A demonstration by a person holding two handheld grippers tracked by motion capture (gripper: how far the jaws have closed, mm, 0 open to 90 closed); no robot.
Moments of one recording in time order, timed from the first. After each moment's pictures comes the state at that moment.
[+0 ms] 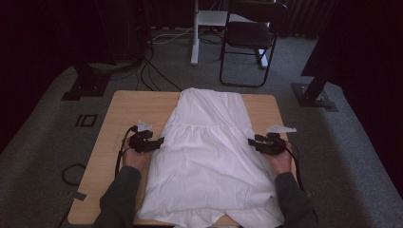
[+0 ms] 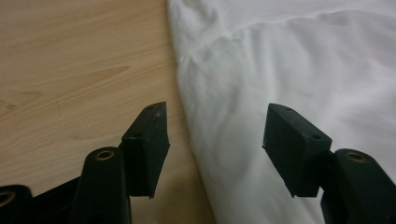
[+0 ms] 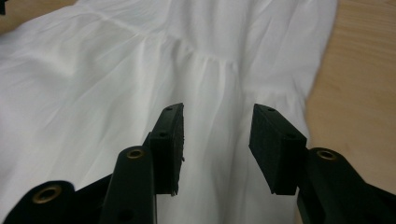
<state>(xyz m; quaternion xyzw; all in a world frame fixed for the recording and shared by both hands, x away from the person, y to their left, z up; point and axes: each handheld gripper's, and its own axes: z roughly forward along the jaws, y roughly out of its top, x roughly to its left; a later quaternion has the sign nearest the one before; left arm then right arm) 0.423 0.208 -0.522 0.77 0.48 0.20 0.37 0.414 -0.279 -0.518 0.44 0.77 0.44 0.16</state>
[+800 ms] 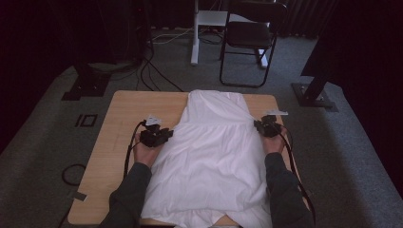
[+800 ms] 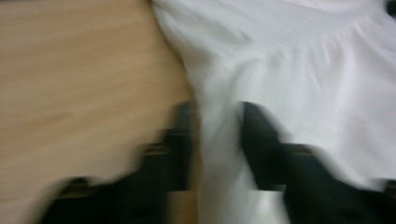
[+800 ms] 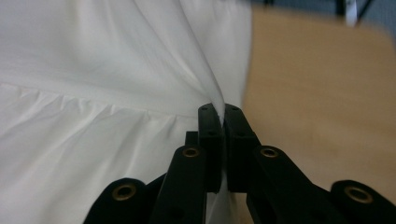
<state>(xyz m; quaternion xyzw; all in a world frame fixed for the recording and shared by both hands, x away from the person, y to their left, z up) 0.427 0.171 -0.501 0.76 0.46 0.19 0.41 0.478 -0.276 -0.520 0.53 0.72 0.37 0.24</state>
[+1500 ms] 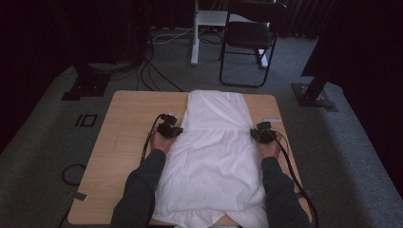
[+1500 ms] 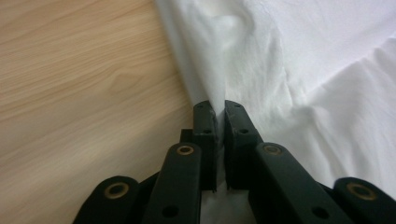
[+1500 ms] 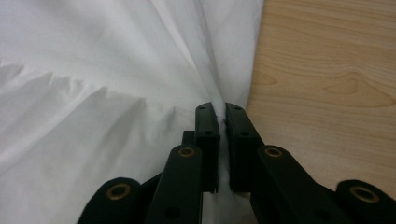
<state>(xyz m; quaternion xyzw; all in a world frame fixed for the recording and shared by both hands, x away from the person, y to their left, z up) 0.490 0.134 -0.538 0.80 0.48 0.14 0.33 0.479 -0.269 -0.557 0.55 0.73 0.34 0.22</state>
